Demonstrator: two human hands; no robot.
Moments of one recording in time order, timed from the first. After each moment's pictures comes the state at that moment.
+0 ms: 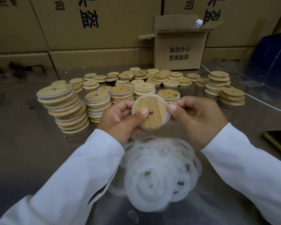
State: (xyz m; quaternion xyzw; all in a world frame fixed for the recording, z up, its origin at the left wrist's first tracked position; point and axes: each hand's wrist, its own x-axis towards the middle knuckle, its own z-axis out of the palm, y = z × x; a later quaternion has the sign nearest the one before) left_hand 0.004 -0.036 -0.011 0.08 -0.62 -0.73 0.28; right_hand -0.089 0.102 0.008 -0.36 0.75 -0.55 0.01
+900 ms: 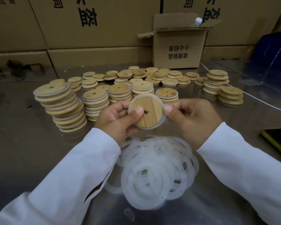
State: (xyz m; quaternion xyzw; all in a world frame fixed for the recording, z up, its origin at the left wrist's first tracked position) left_hand 0.002 -0.037 -0.014 0.10 -0.59 -0.75 0.28; right_hand -0.087 0.100 0.008 -0.35 0.77 -0.53 0.05
